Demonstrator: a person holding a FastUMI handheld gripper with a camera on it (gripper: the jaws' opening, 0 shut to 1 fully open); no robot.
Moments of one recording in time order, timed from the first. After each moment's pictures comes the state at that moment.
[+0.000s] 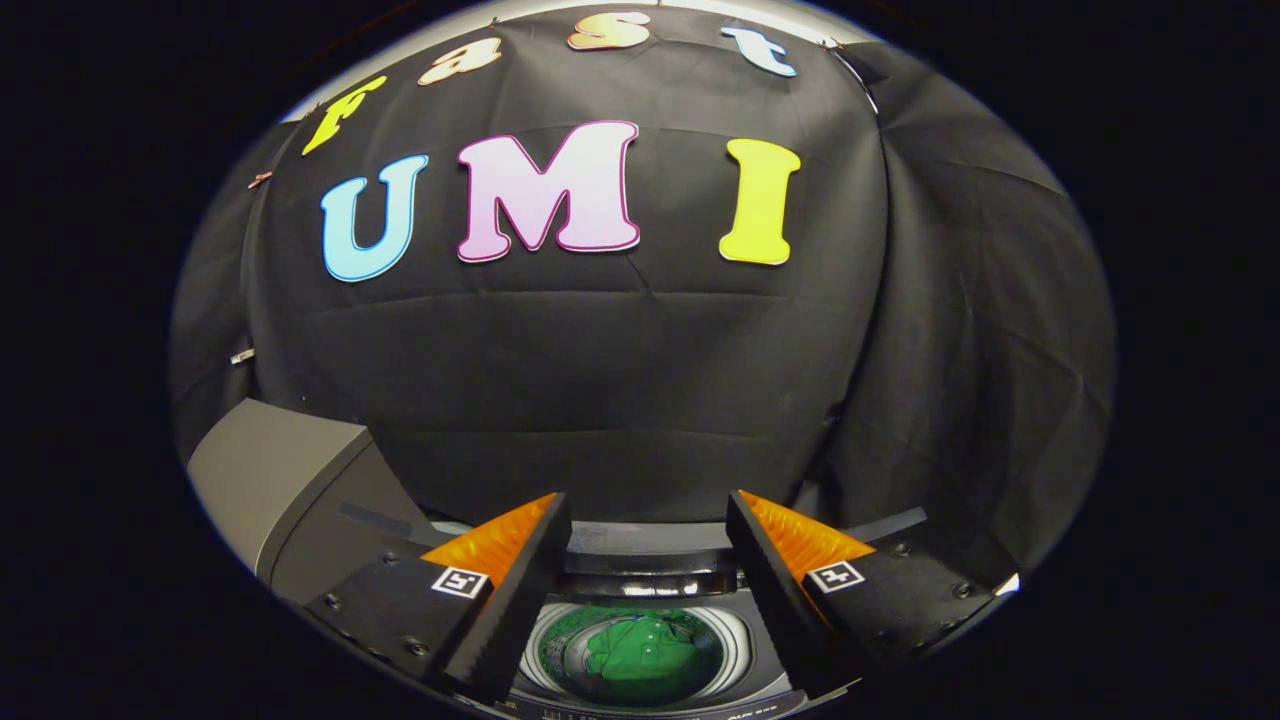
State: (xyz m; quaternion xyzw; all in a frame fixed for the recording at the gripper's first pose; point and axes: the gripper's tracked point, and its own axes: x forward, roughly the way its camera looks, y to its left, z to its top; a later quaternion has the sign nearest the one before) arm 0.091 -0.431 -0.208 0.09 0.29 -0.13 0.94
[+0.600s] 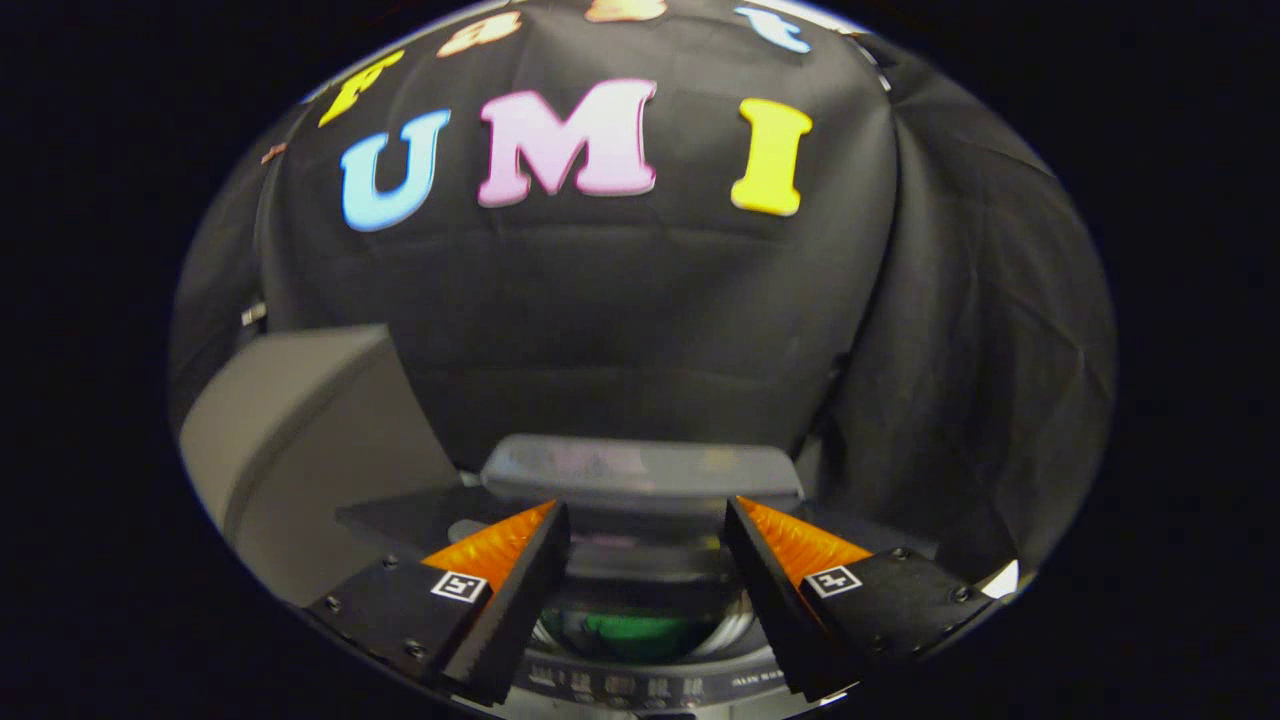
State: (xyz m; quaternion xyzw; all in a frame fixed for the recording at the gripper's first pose) arm 0.003 -0.396 -0.265 0.07 0.41 -0.10 0.90
